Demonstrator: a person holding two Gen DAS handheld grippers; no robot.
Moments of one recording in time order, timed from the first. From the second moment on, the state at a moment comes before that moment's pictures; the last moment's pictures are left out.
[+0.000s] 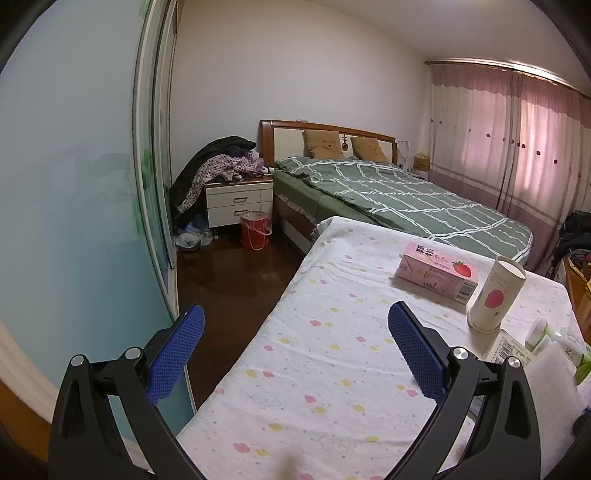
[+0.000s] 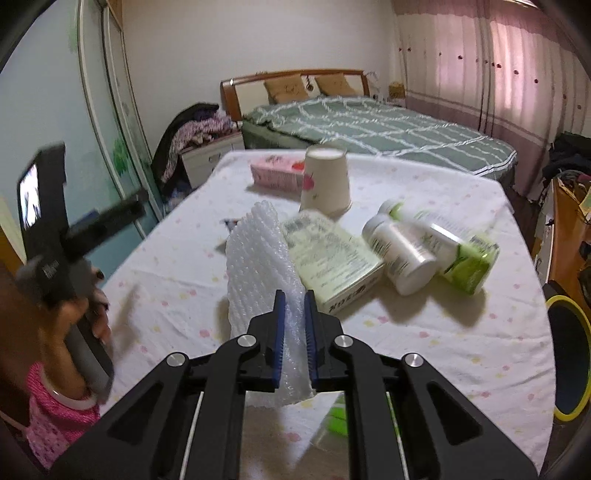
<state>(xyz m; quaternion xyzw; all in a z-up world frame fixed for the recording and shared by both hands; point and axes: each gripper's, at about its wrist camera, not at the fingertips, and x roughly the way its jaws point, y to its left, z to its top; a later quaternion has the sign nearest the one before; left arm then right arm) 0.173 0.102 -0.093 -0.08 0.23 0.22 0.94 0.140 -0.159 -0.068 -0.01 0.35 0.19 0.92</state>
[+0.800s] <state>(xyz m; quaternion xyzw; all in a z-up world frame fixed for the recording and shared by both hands) 0.151 0.037 -0.080 -0.07 0.25 0.11 0.96 0.130 -0.386 -0.051 0.13 0.27 -0.11 0.95</state>
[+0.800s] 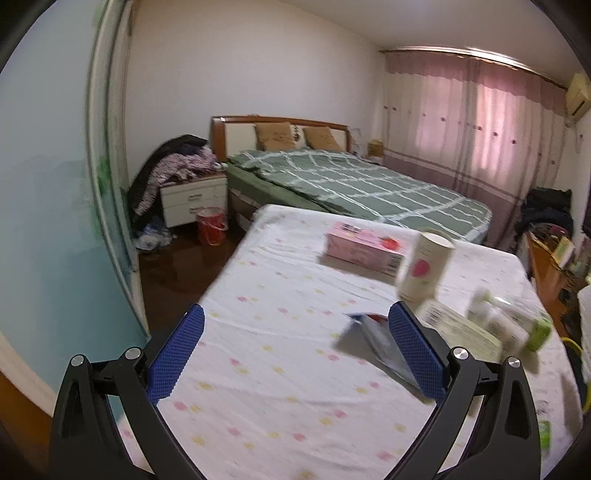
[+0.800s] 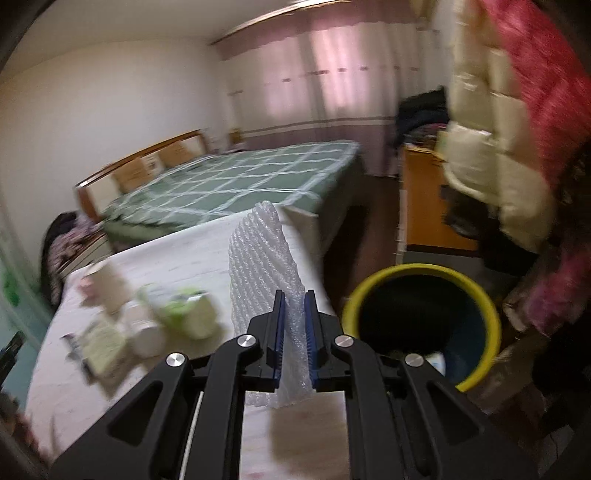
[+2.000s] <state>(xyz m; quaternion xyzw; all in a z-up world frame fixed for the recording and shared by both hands) 0.122 -0.141 -0.085 0.02 0.31 -0.08 0.95 0.132 -0.511 -0.114 0.22 0.27 -0.30 0.89</state>
